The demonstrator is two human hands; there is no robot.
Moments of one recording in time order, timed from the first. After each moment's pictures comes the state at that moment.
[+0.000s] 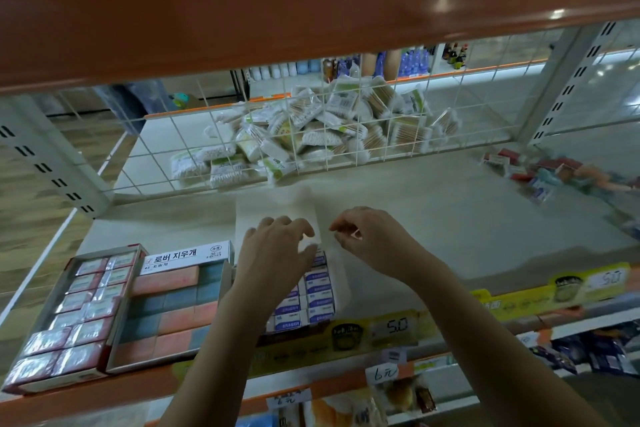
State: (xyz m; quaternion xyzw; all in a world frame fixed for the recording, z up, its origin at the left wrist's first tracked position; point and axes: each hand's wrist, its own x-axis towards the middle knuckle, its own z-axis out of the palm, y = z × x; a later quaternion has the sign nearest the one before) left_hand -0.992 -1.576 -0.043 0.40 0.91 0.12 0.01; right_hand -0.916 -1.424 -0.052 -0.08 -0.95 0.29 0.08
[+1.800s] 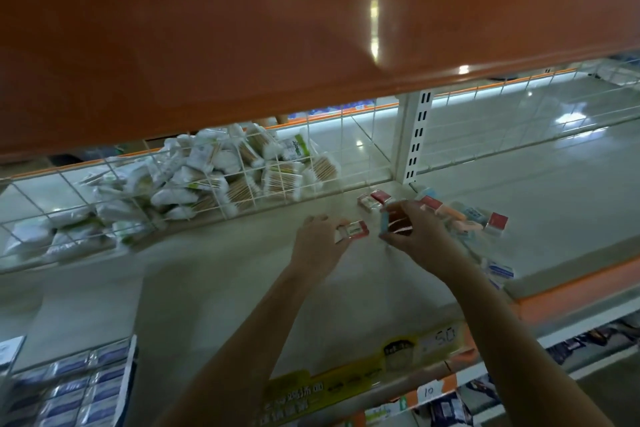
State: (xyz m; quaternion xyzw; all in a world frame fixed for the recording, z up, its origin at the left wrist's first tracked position) left_hand -0.927 -1.262 -0.092 0.44 0.86 0.25 0.04; right_hand -0.785 -1.145 -0.065 -0.24 -0.86 0.40 0.19
